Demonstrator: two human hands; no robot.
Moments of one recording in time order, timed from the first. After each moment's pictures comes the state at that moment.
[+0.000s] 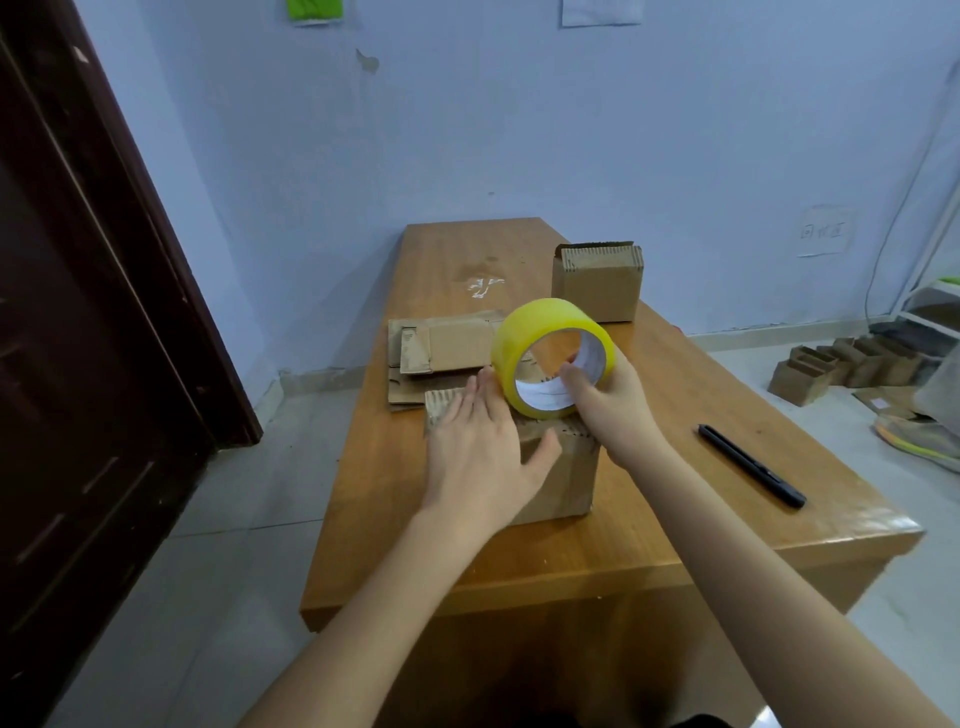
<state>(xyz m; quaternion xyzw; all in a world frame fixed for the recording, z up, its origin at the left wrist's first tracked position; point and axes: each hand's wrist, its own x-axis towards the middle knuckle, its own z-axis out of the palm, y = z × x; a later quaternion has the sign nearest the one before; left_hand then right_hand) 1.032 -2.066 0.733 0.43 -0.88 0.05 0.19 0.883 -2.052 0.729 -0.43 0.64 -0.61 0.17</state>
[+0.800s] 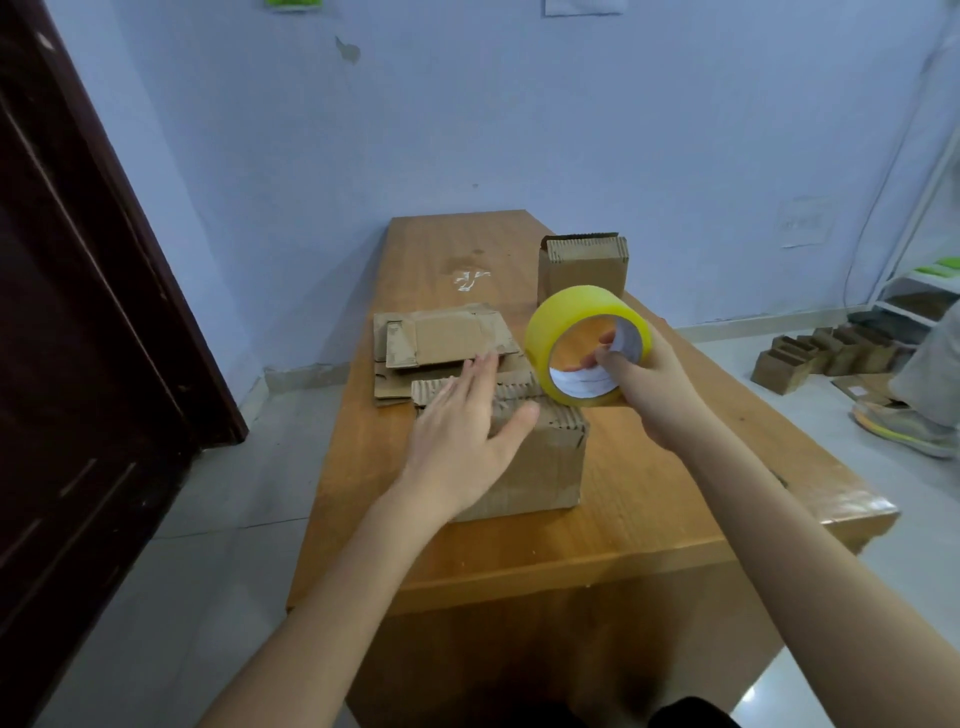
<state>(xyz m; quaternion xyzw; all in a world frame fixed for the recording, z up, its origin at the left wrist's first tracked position) 1.044 -2.078 0.738 0.35 -0.89 -0.15 0.22 0.848 -2.033 0.742 -0.39 0.62 -0.64 0.21</state>
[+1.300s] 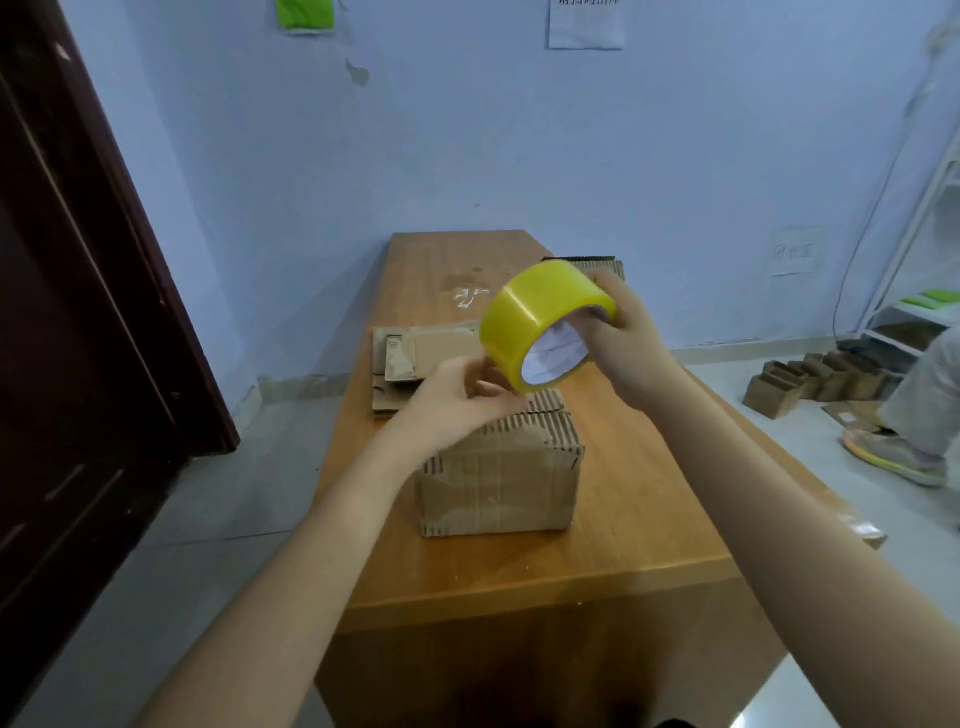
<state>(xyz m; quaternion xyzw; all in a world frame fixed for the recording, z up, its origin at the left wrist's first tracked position) 1.036 -2.111 0.766 0.25 -0.80 -0.46 0.30 0.881 -2.036 0.805 -0.51 0.55 -0.63 0.19</state>
